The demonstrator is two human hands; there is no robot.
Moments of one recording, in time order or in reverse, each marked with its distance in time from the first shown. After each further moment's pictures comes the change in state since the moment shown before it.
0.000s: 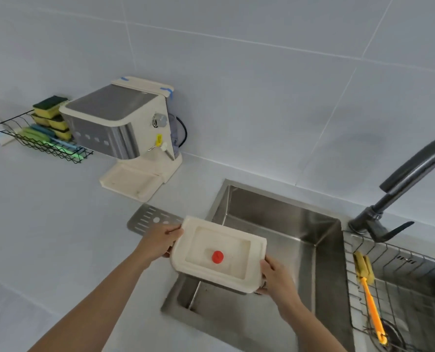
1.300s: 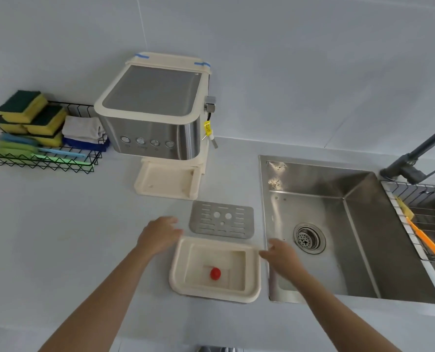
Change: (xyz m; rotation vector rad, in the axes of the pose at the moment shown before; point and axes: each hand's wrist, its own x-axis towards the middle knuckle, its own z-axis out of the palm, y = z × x) left_hand 0.099 -0.083 -0.189 0.543 -0.189 0.065; right_hand 0.024 -0.023 0.209 -0.613 0.108 0.165
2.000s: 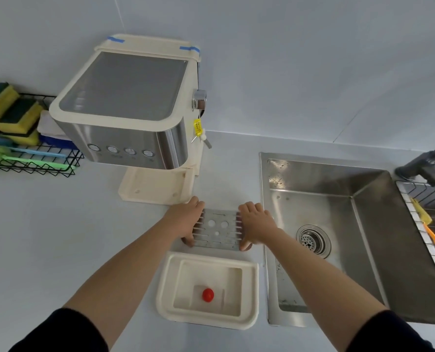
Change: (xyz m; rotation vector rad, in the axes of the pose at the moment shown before) left_hand 0.087 0.059 0.025 0.834 -0.224 0.381; right_hand 0.100 -0.056 -0.016 -0.685 -0.118 -0.337
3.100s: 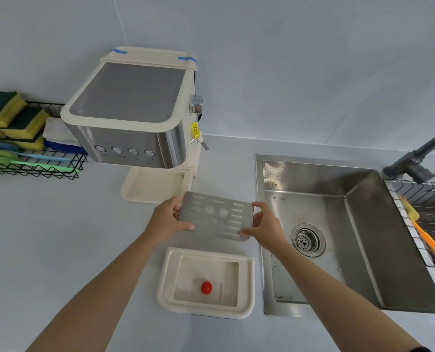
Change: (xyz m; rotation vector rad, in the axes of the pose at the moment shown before) left_hand -0.044 -0.014 0.011 -0.953 0.422 -0.151; right_hand -0.047 0.008 0.006 1.059 0.319 0.193
